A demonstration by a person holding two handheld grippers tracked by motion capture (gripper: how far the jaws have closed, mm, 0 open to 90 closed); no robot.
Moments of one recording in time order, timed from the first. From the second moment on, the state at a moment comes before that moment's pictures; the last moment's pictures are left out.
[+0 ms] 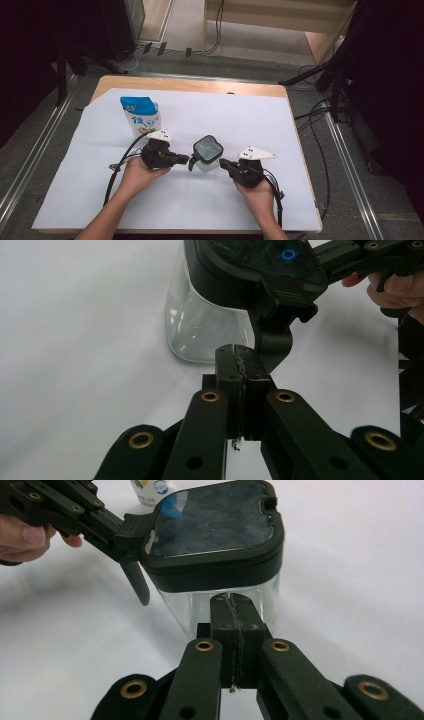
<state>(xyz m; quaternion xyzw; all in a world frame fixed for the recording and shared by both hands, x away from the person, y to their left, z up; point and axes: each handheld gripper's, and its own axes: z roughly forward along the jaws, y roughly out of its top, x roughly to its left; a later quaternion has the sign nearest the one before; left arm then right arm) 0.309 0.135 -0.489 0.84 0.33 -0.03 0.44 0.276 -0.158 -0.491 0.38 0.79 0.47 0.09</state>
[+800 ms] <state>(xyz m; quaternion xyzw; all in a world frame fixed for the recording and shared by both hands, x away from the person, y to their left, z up) 0.294 0.119 -0.488 0.83 0.33 -0.02 0.44 0.292 -0.153 -0.494 0.39 0.79 0.47 0.09</state>
